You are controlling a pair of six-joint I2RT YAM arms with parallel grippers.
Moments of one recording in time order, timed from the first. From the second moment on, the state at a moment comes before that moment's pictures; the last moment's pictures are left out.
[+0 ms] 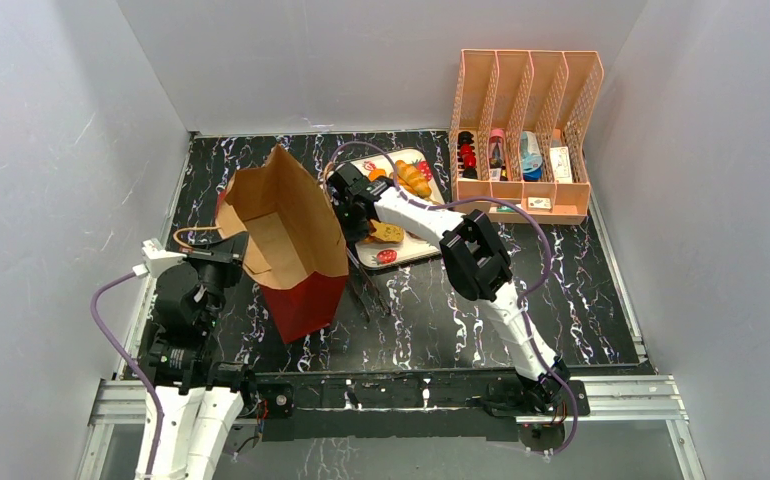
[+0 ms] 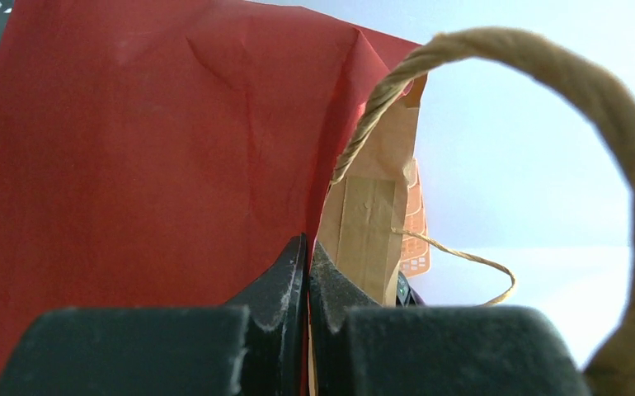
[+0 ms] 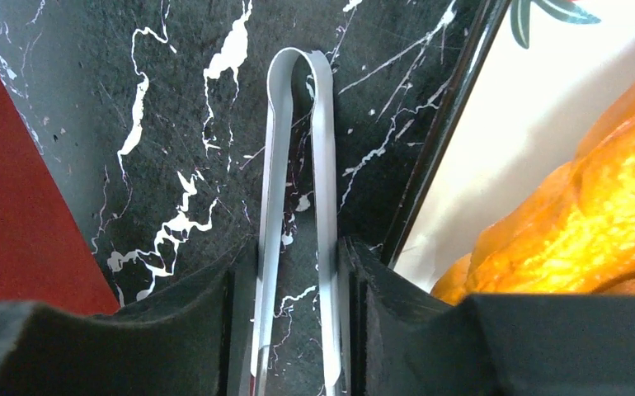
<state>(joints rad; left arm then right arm) -0.09 0.39 0.64 -0.42 -0.12 -1.25 0.76 2.40 2.07 -0.71 -0.21 0.38</state>
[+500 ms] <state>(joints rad) -0.09 0.41 0.84 -0.69 -0.20 -1.27 0.77 2.35 2.04 -0.67 -0.24 0.39</state>
